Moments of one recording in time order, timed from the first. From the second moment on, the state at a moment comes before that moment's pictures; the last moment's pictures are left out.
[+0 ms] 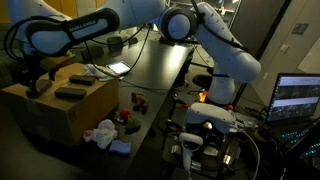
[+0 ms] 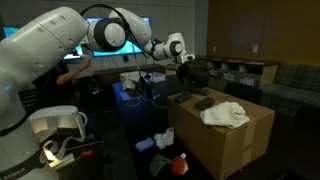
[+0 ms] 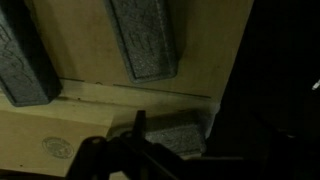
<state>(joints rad) 0.38 0.95 0.03 -1.00 -0.21 2.16 0.35</state>
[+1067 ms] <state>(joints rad) 0.45 1.05 -0.10 -0.97 -0.28 2.41 0.62</state>
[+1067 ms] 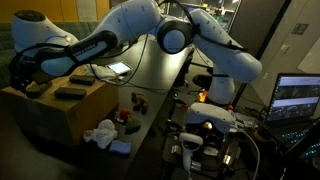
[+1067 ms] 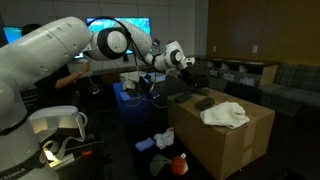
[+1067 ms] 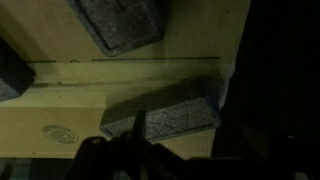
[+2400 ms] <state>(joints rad) 0.49 1.17 -0.23 -0.87 -0.31 2.47 0.98</state>
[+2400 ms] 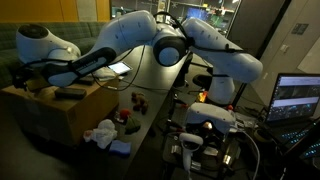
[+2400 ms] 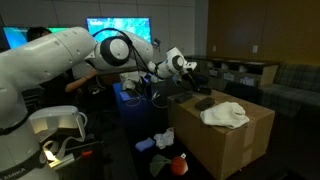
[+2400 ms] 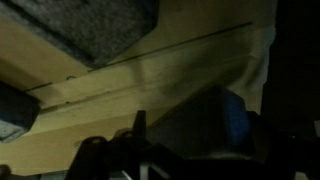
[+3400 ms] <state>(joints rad) 0.45 1.25 -0.24 -0.74 -0.31 2.43 0.97</state>
